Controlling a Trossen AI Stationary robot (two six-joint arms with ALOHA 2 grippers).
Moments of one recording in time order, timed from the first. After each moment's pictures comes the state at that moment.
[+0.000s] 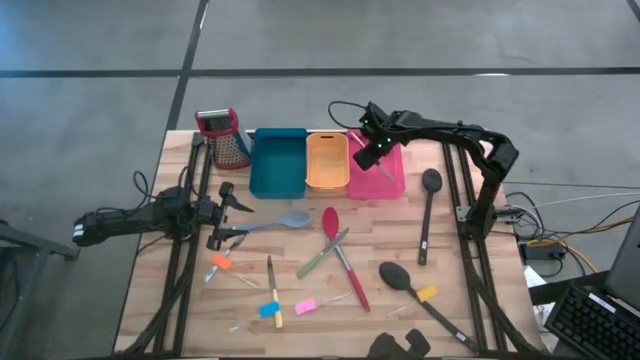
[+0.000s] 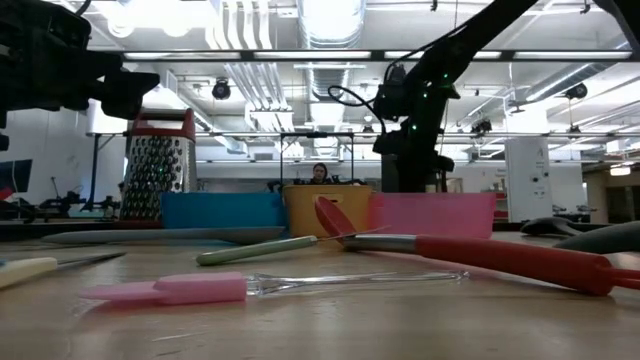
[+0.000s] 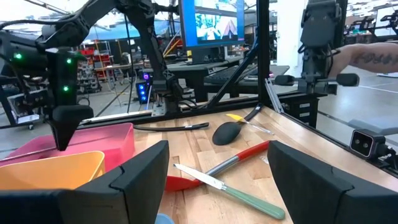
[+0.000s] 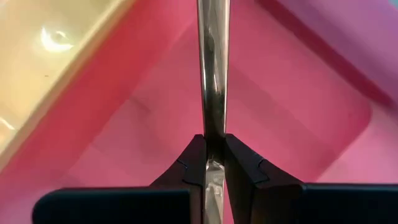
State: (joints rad) left arm 0.13 0.07 0.01 0.05 0.30 0.09; right arm -0.67 1.83 1.31 -0.72 -0.01 0.23
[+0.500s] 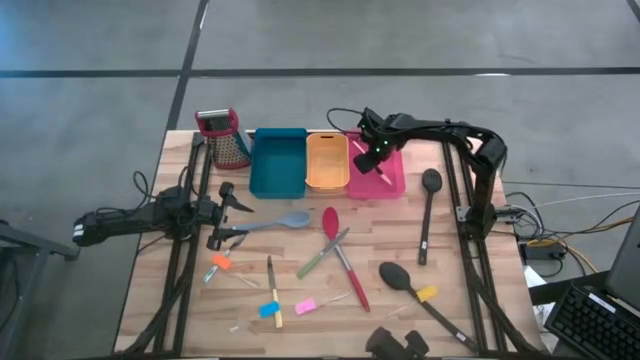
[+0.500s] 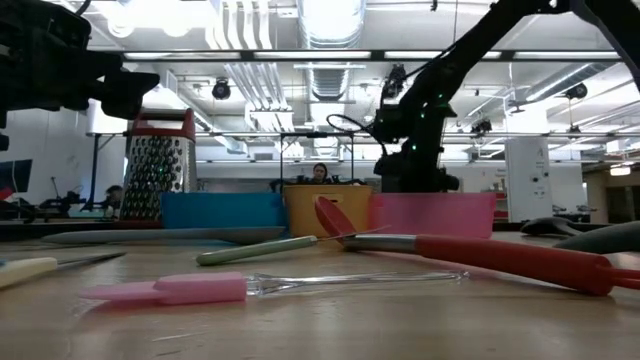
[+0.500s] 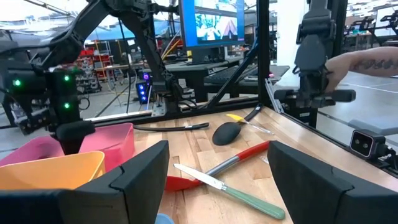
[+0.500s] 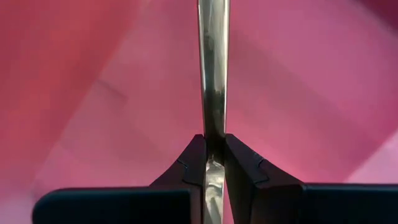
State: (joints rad) left arm 0.13 0.07 0.01 0.05 0.30 0.09; right arm -0.69 1.94 1.31 -0.72 -0.06 0.27
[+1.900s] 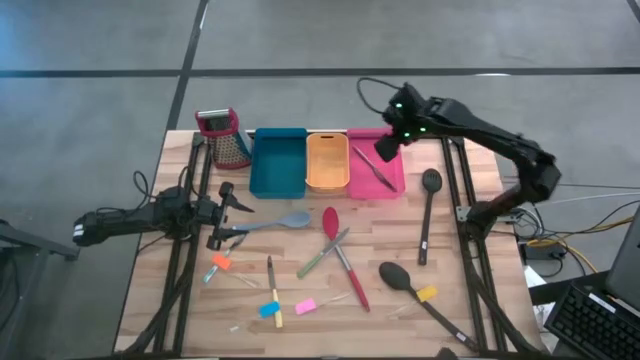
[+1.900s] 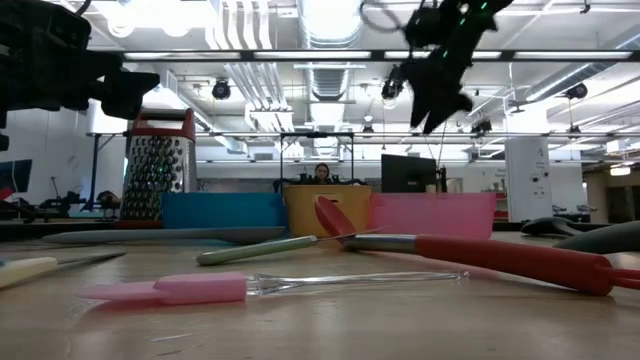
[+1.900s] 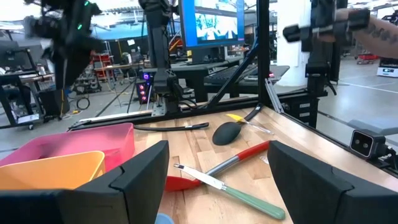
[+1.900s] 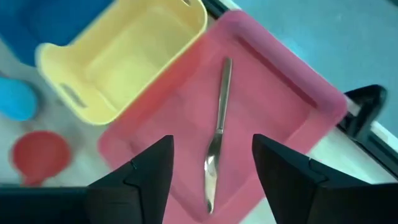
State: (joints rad) left arm 0.13 0.07 0.01 0.05 0.30 0.09; right arm -0.66 1.45 1.37 -0.94 -0.05 0.17
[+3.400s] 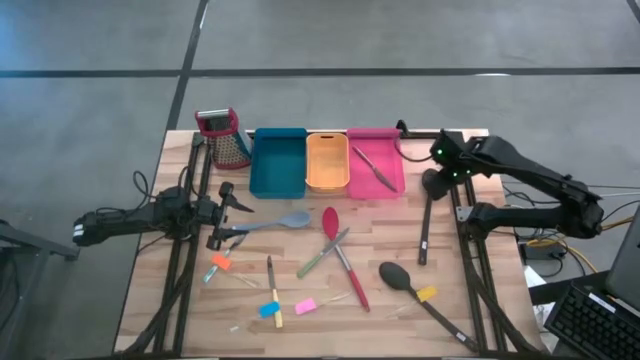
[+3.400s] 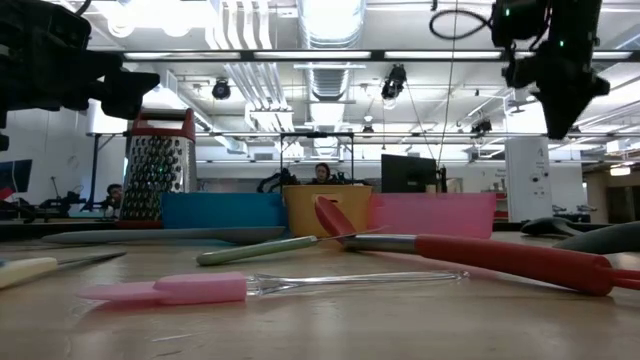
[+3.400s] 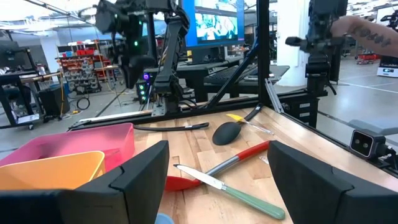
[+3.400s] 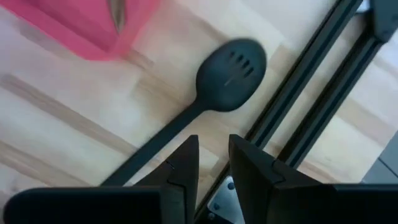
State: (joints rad) left arm 0.13 0.07 0.01 0.05 0.30 0.09; right arm -0.61 0.98 0.92 -1.32 0.16 0.37
